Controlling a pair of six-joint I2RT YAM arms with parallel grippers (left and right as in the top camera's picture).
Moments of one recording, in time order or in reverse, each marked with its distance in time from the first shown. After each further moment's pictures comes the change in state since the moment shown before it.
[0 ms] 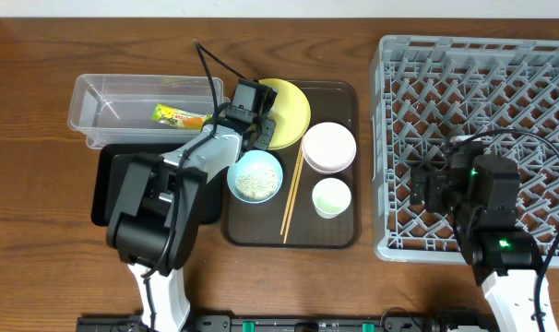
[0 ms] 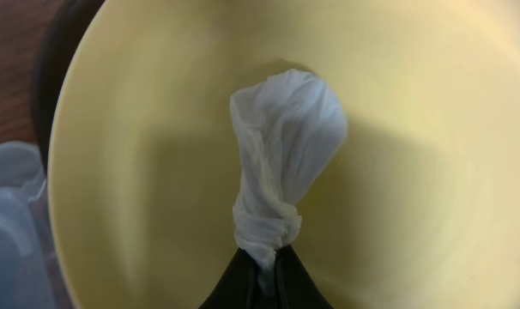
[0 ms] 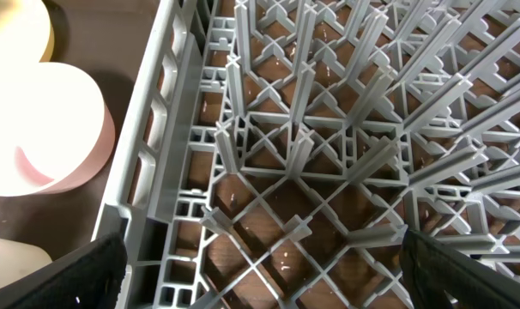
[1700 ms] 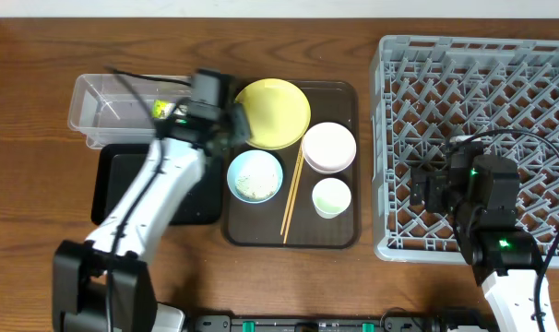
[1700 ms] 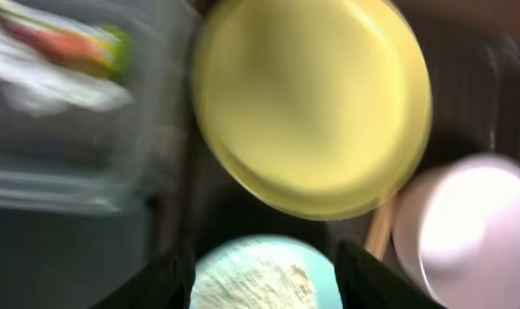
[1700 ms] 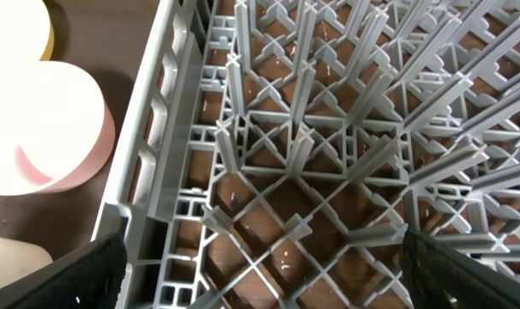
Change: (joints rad) left arm 0.024 -0.385 -0.001 -0.434 0.058 -0.548; right arm 0.000 0.000 0.001 -0.003 0.000 0.000
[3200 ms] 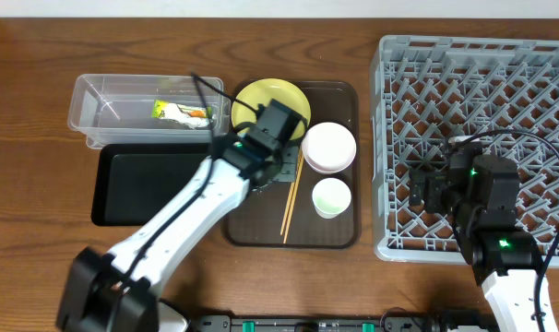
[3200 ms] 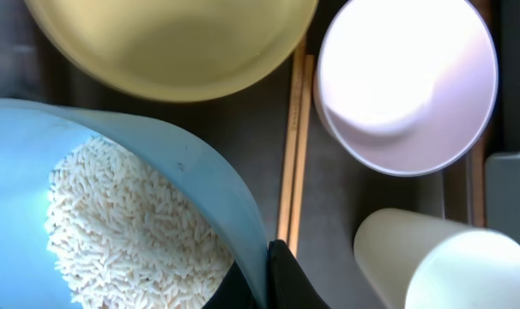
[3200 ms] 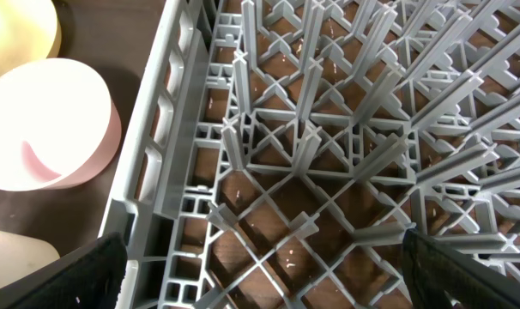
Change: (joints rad) left arm -0.260 -0.040 0.000 -0.143 -0.038 0.014; right arm 0.000 0.000 0.000 -0.005 -0.015 0.000
